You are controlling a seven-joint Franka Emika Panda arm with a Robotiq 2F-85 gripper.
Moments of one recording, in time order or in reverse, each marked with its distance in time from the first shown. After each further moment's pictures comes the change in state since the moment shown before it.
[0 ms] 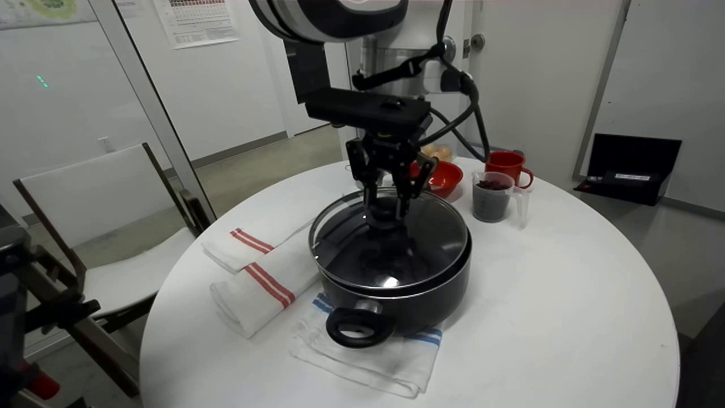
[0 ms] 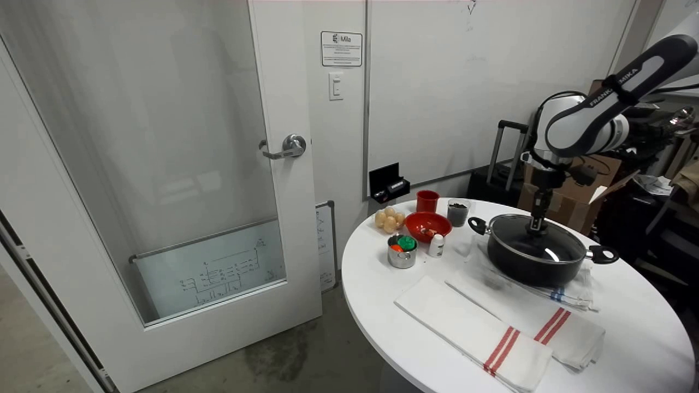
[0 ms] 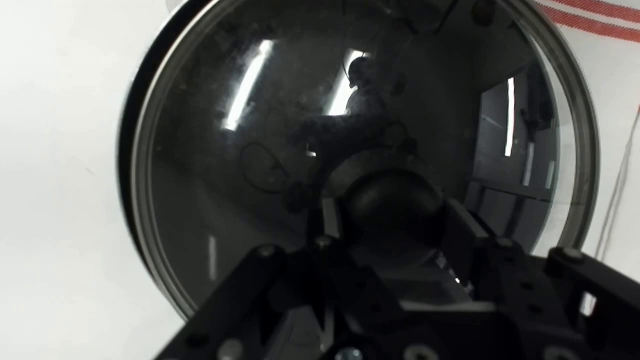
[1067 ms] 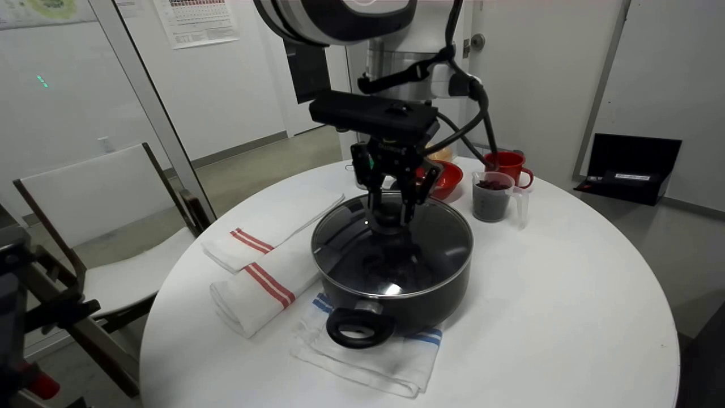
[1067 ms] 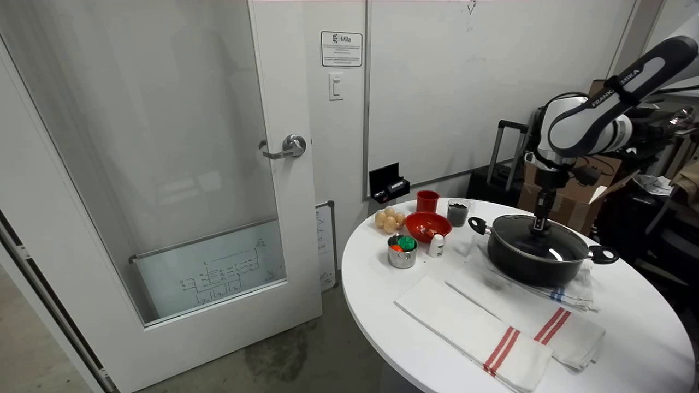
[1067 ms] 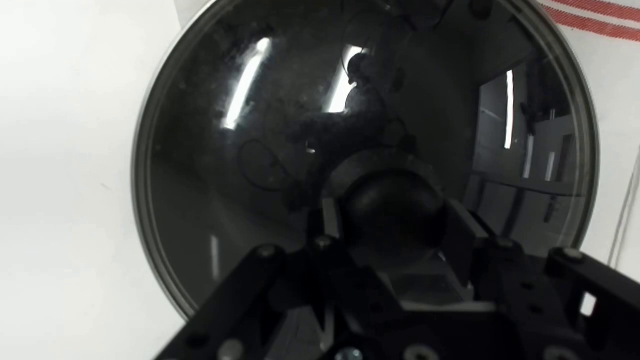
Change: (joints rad) arm -0.022 0.005 0.000 0.001 0.003 0.000 0.000
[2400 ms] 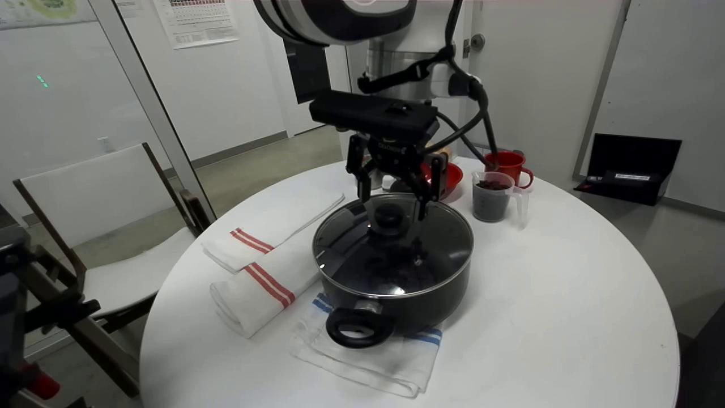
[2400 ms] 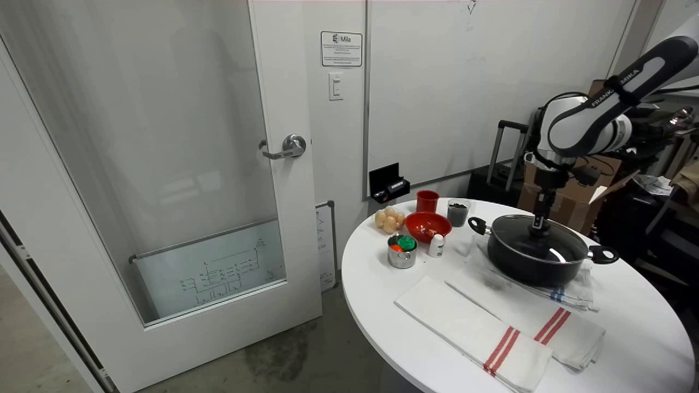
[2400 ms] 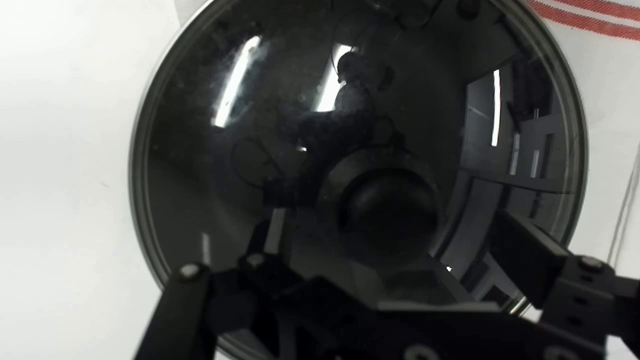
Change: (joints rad) arm 0.001 0.000 0.000 0.001 0.000 0.000 0.000
